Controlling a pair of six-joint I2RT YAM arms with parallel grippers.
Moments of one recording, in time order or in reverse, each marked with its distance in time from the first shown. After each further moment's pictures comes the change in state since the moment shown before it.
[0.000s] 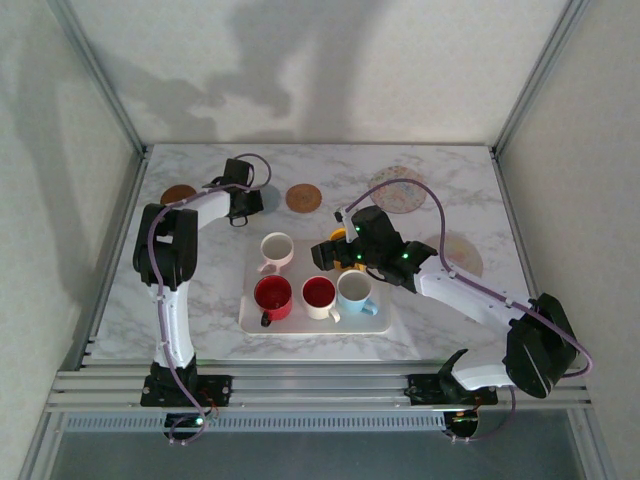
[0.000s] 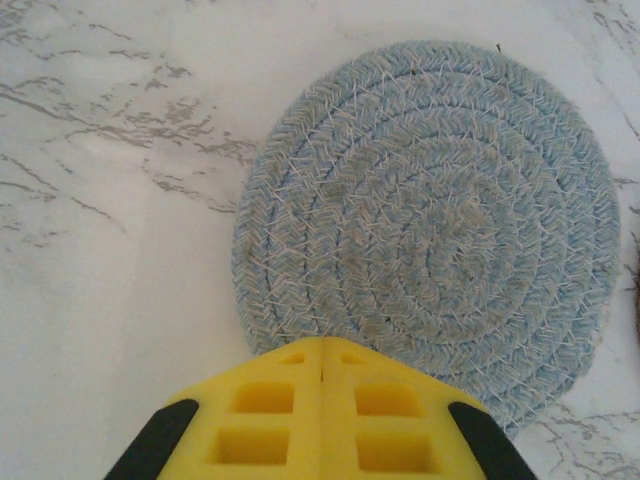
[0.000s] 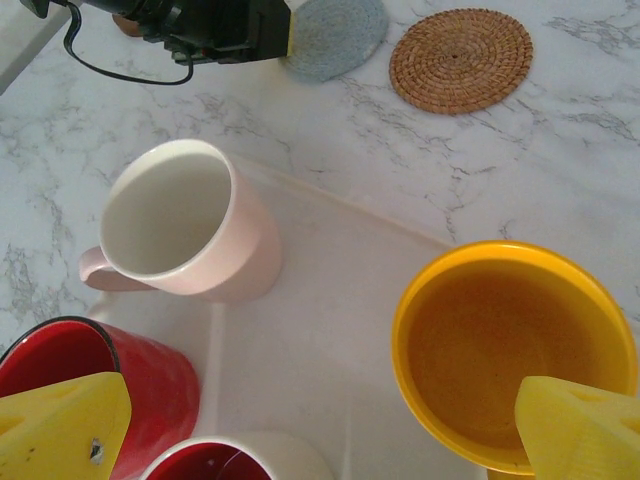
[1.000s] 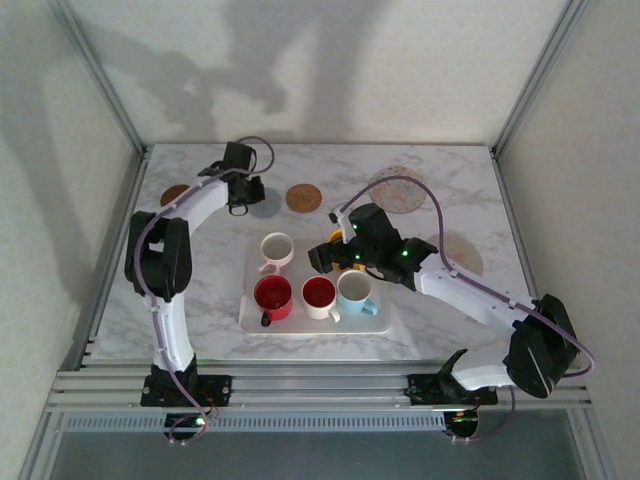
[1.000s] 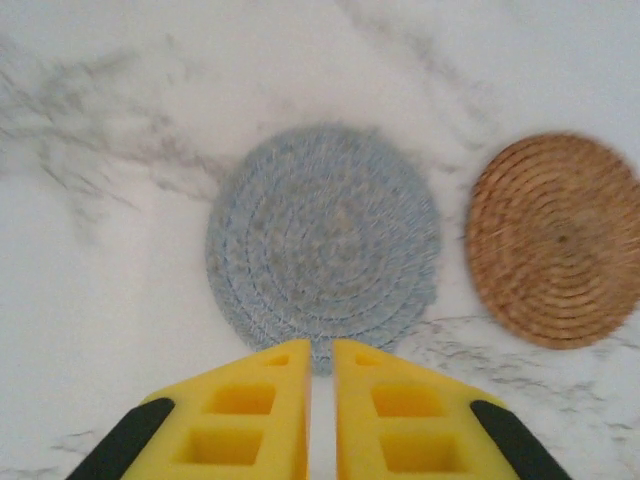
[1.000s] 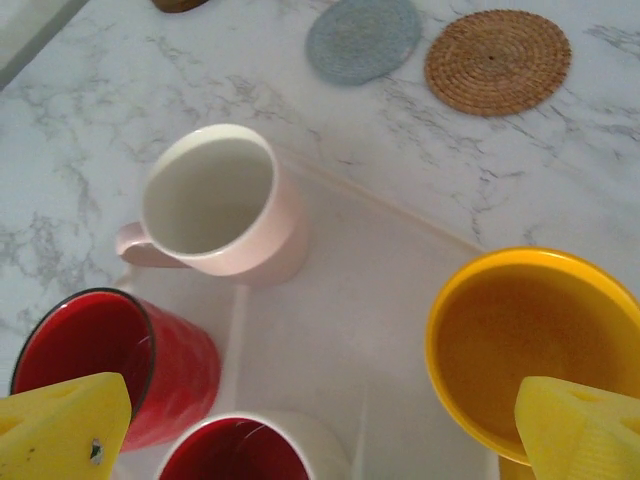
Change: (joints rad) left arm -0.037 -0.145 0.111 -0.220 -0.020 0.019; right arm 0.027 -0.005 0.061 -0.085 -0.032 -0.061
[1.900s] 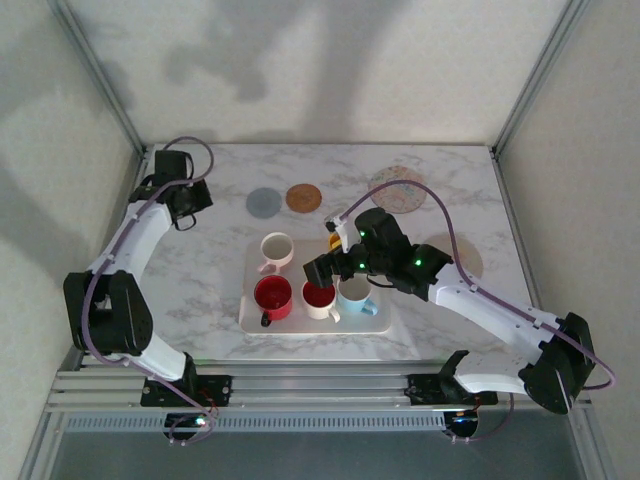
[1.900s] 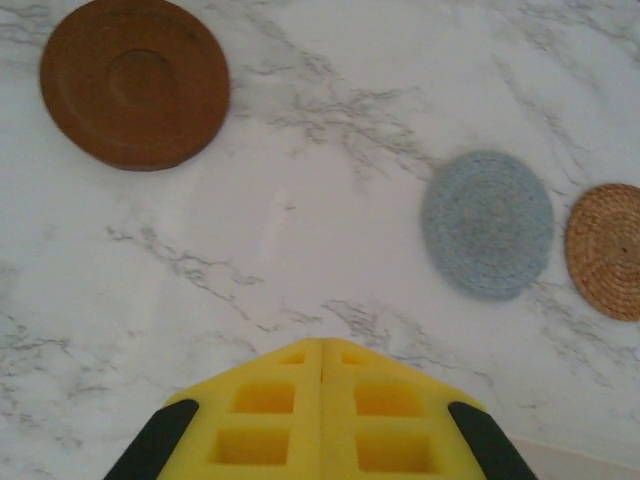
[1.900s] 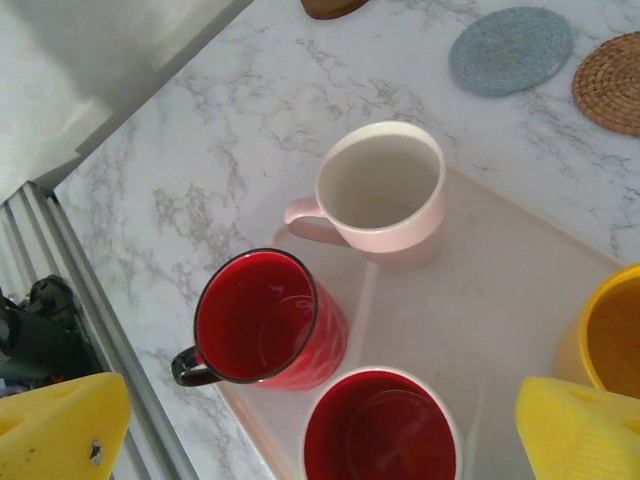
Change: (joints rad) left arm 0.244 -0.439 -0.325 -0.040 0.008 0.023; right arm 0.051 -0.111 0.005 -0.045 -0.170 0.012
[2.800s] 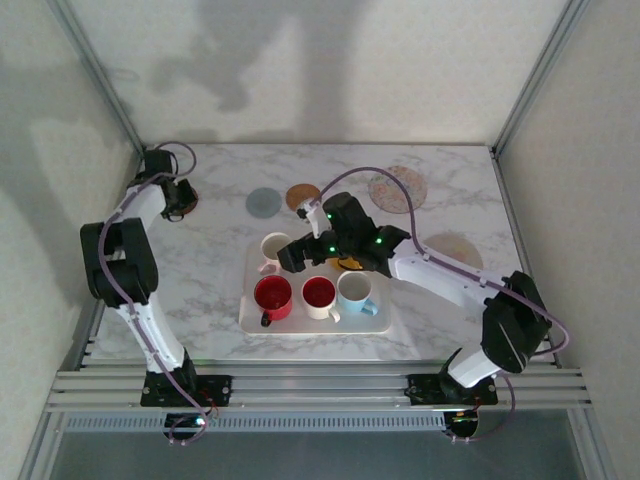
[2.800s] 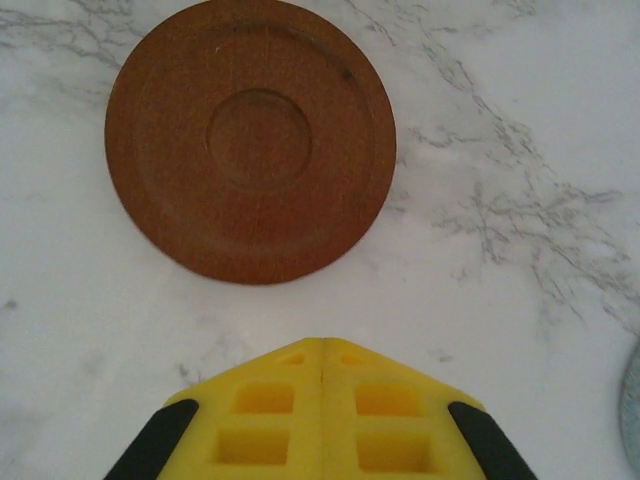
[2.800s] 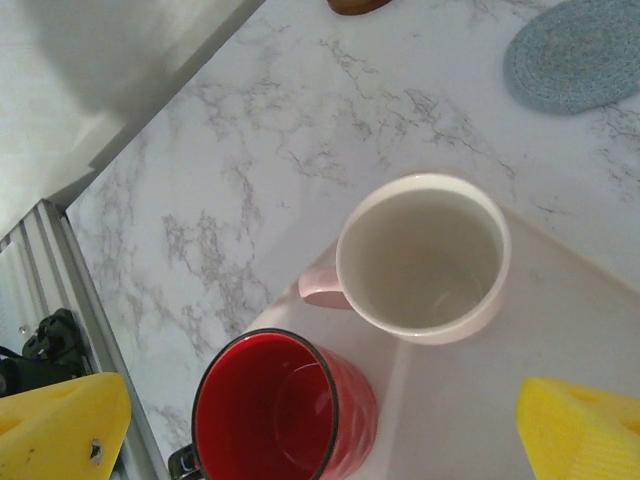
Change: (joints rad) left arm 0.152 0.398 0.182 0.106 0.008 0.016; right arm 0.000 0.308 0.172 0.106 -0.074 0.026
